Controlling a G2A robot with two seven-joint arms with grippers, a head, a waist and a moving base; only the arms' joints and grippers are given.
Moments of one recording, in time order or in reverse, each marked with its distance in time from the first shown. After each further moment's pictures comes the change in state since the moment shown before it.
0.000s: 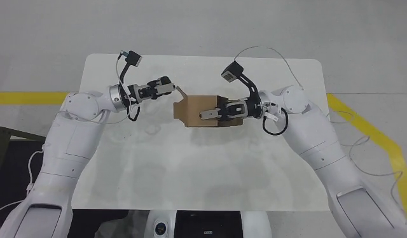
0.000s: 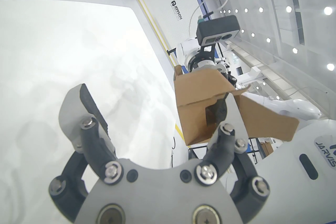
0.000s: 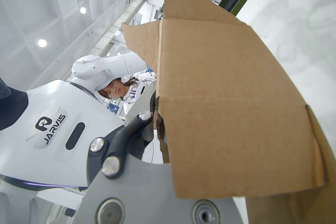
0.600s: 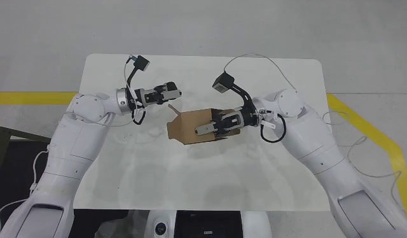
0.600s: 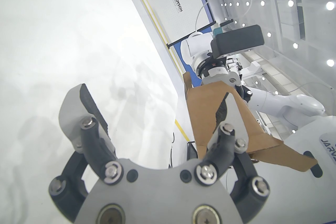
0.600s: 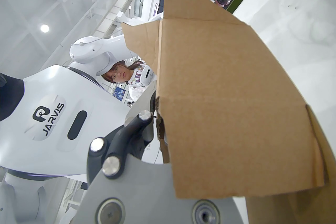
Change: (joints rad) left arm 0.003 -0.005 0.052 -0.019 -0.006 0.001 -0.011; right arm -0.007 0.014 -0.051 -0.057 0.019 0.020 0.020
